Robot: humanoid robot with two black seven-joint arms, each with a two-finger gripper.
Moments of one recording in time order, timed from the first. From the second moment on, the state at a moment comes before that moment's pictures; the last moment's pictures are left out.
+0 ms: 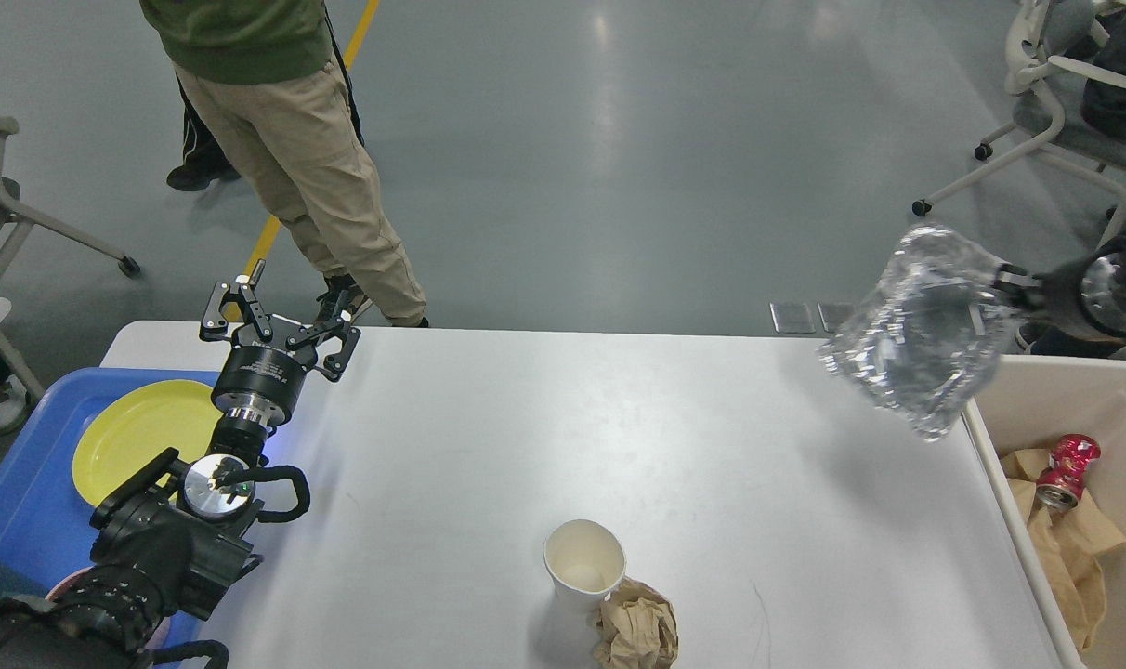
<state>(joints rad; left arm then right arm) -0.66 0.06 -1.21 -0.28 -0.03 -0.69 -0.21 1.35 -0.59 -1.08 0.54 -0.14 0.19 -0.08</state>
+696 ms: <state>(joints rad) -0.66 0.06 -1.21 -0.28 -0.03 -0.69 -0.21 0.65 -0.45 -0.91 -0.14 0.25 -0.09 -0.24</state>
